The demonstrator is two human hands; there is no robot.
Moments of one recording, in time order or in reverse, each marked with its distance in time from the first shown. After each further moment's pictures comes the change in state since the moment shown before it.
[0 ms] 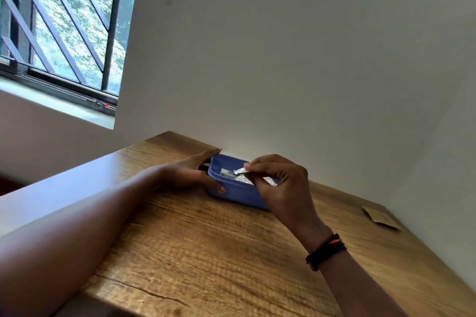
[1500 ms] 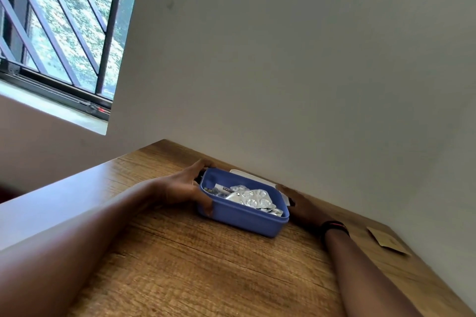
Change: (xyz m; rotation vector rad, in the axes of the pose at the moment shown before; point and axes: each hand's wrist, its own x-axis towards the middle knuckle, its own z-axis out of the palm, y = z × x) left_hand 0.001 0.003 -0.004 -0.112 0.011 0.002; right_hand 0.020 0.179 -0.018 -0.305 -0.613 0.627
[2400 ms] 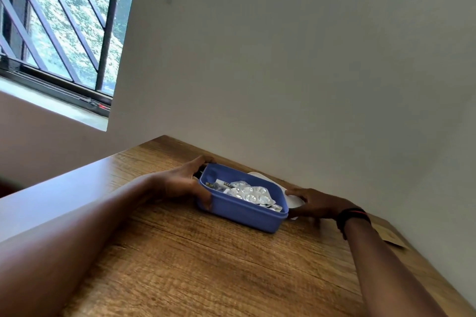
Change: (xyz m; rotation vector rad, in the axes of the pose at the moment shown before) left_hand 0.004 -0.006 -0.002 0.011 -0.018 0.004; right_hand -0.015 -0.003 -0.042 -0.220 -0.318 0.093
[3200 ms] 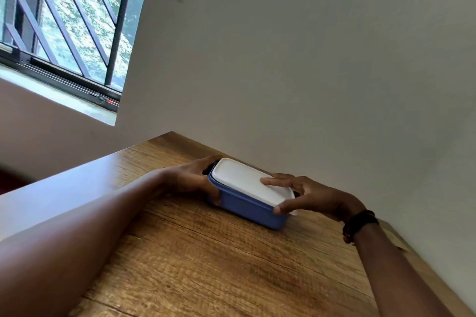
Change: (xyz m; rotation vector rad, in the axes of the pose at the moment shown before) left_hand -0.002 0.003 -0.002 0.064 -0.077 0.083; right_hand -0.057 -0.073 -0.007 0.299 -0.073 -0.322
